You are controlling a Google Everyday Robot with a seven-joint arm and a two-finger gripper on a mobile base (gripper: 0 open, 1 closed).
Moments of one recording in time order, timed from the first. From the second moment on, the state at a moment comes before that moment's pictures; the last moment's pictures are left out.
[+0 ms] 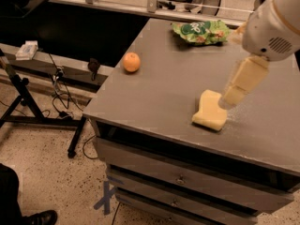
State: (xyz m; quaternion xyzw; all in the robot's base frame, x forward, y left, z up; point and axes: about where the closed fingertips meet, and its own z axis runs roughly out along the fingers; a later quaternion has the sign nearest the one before) arm 0.480 -0.168 0.965 -0.59 0.77 0.04 0.23
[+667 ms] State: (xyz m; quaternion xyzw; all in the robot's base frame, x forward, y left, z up) arm 0.530 -0.102 0.932 -0.57 0.75 0.12 0.31
